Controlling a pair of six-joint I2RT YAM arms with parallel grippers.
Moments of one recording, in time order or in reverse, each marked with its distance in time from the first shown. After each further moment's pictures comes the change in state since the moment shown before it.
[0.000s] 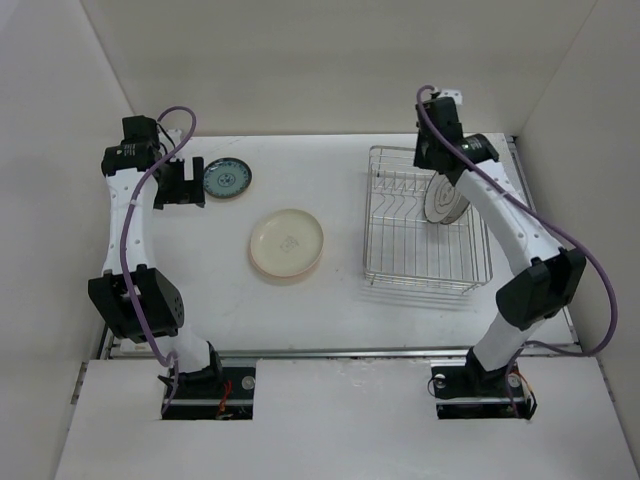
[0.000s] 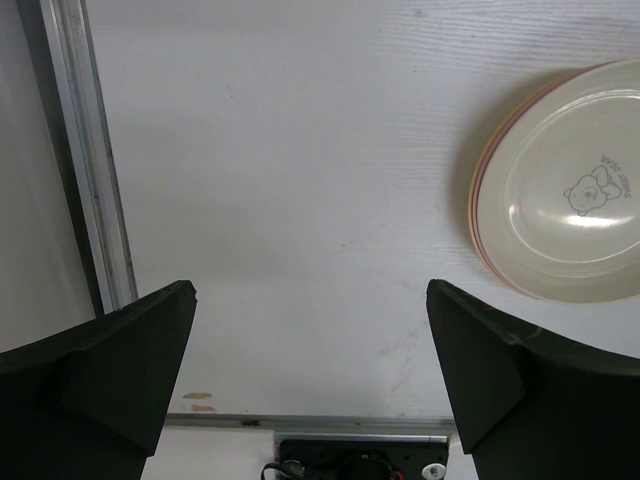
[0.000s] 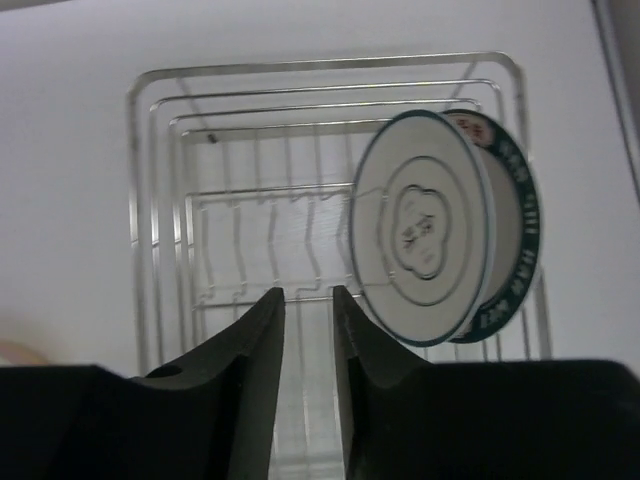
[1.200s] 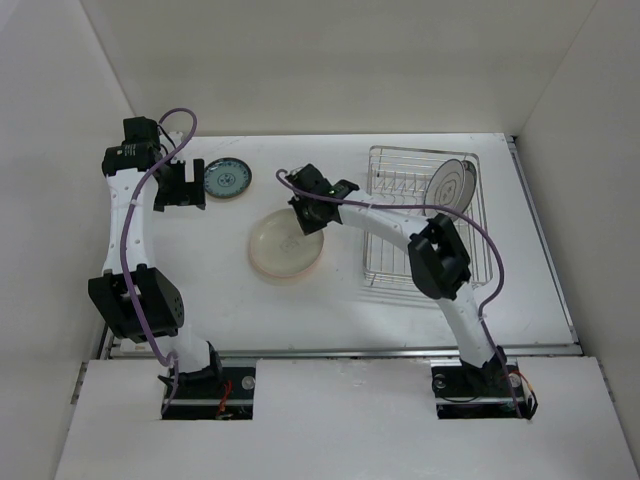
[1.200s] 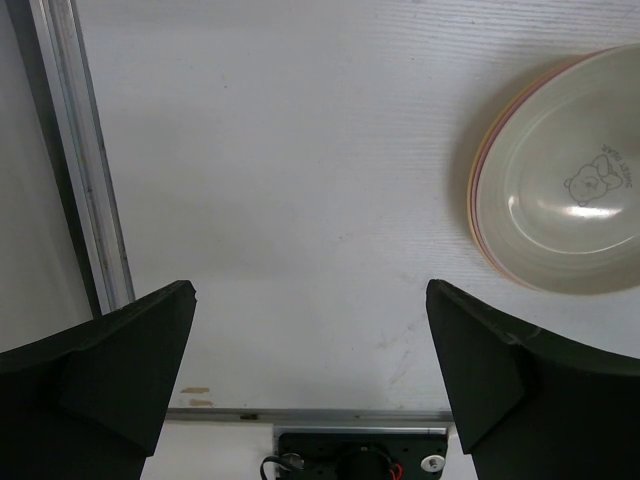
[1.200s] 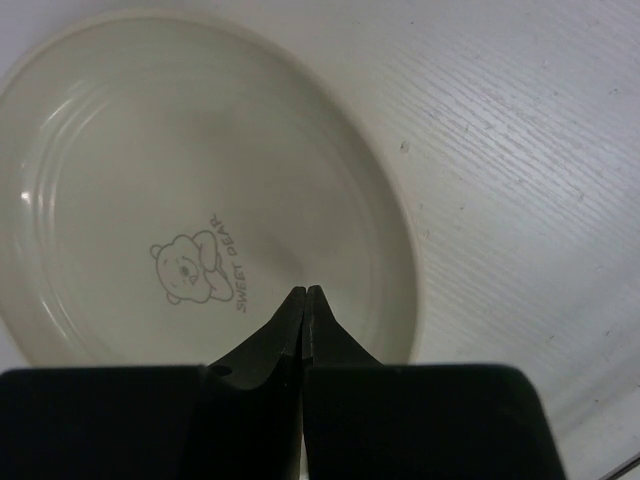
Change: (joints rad) left arm 0.000 0.000 -0.005 -0.017 0.009 0.004; right arm 0.453 0.560 0.150 0.163 -0.408 -0.069
